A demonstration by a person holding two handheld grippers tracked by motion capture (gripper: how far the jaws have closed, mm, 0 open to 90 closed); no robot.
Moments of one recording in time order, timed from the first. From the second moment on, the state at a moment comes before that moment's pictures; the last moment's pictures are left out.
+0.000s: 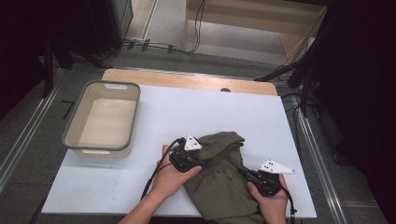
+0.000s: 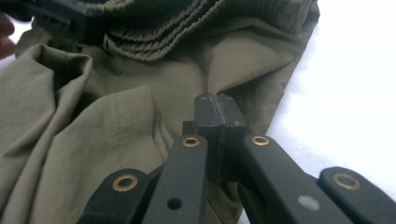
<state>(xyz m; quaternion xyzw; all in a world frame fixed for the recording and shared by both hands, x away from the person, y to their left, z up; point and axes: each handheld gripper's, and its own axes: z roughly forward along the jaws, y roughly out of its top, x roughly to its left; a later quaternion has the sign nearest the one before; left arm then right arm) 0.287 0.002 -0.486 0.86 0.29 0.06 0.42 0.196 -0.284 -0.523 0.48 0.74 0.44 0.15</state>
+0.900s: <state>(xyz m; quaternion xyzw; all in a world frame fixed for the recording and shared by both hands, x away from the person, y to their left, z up) 0.391 0.013 -0.444 0.81 0.40 0.10 0.42 0.194 -0.287 -0.514 0.46 0.72 0.50 0.14</state>
